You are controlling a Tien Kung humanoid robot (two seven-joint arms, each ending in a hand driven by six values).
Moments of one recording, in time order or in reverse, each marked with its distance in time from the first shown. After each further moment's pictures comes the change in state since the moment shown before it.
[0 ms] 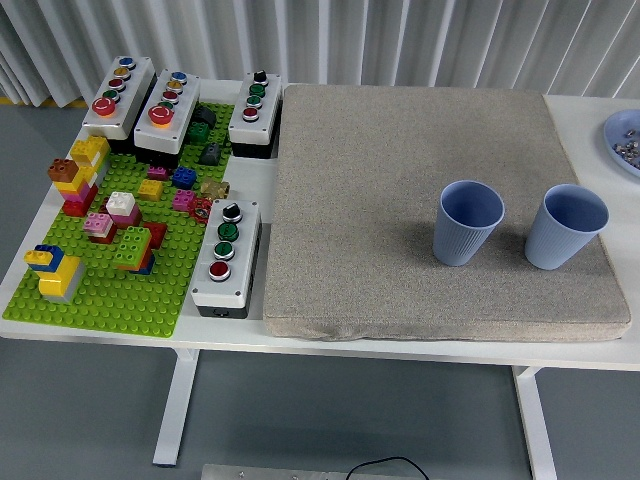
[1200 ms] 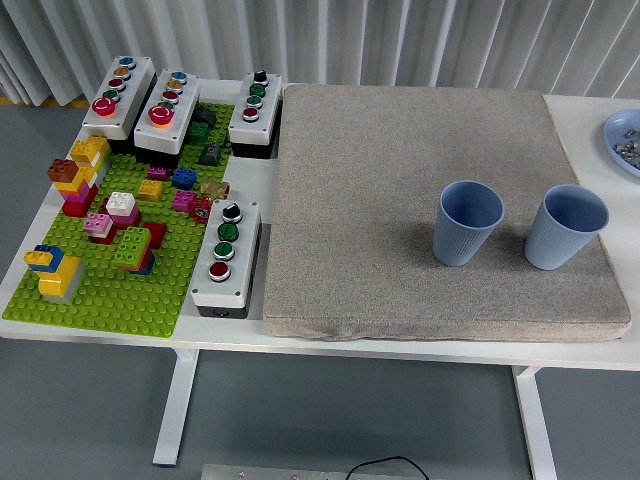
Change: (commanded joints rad) left arm 0.004 -0.007 0.009 0.000 0.006 -0.004 0.005; right arm -0.323 0.064 -0.047 0.023 0.042 0.112 0.024
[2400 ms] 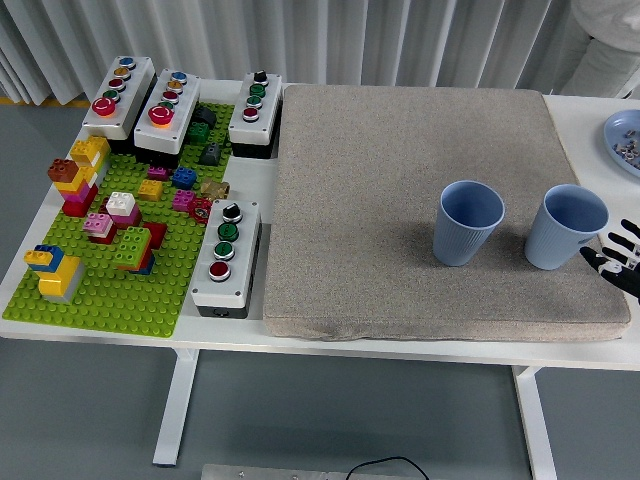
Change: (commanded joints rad) left arm -0.001 -0.009 -0.012 0.000 0.019 0.000 0.007; right arm -0.019 0.086 -0.170 -0.032 -0.012 -0.045 0.052
